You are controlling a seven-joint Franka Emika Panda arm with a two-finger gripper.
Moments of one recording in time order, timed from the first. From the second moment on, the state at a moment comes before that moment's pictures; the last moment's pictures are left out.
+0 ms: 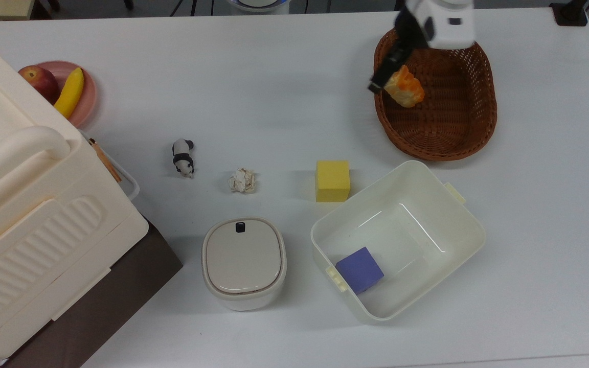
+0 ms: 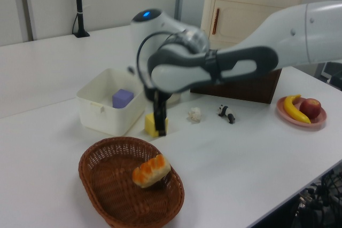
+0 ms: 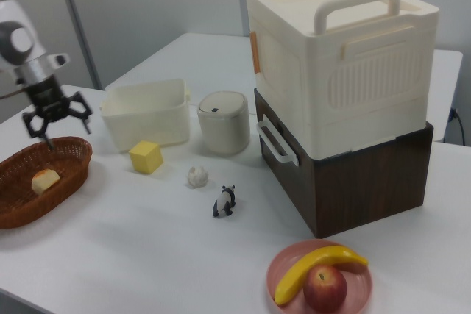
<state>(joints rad) 0.56 0.17 -0.05 -1.78 -0.19 1.85 -0.38</state>
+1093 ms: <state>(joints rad) 0.02 0.08 -0.06 -1.66 0.03 1.75 0.07</state>
